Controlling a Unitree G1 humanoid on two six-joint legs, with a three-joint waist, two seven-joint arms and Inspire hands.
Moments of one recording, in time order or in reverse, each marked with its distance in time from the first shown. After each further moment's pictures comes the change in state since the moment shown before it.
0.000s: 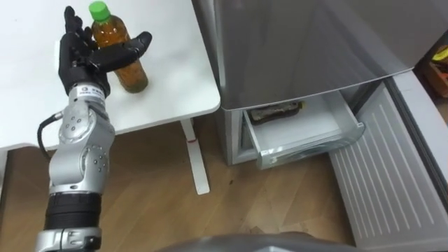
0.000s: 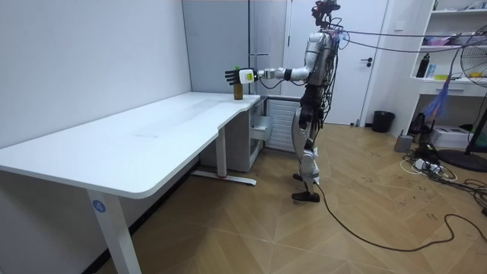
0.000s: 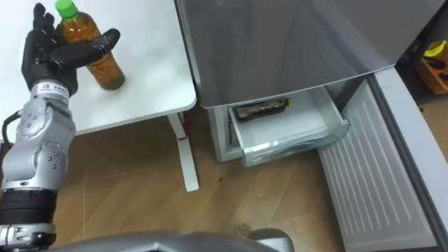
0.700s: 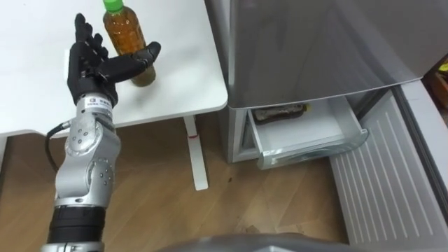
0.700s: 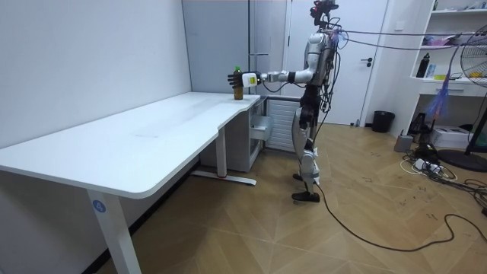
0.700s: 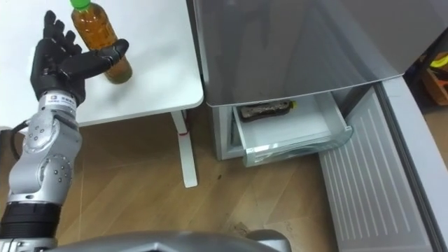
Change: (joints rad) left arm 0.086 -0.015 -0.042 -0.080 0.001 -0.042 -0.021; right arm -0.027 -0.001 0.002 -0.018 0.014 -0.056 -0.043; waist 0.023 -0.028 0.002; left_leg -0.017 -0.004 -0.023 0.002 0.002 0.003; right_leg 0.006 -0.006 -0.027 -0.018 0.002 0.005
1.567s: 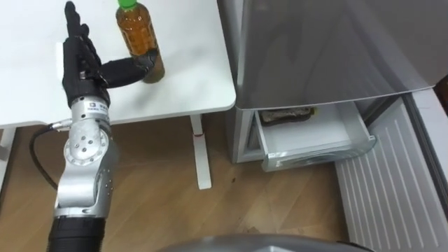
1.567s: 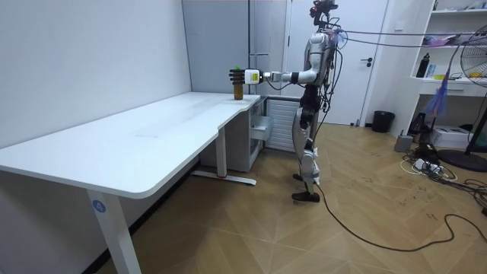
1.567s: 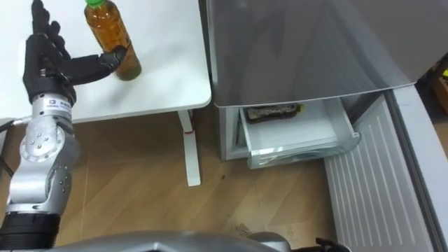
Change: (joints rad) left arm 0.060 -0.003 -0.022 -0.055 0.253 -0.062 0.010; right arm -0.007 -0.008 0.000 -0.005 0.217 -0.087 0.010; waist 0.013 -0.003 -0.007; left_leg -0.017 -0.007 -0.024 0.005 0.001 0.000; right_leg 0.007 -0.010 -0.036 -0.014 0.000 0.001
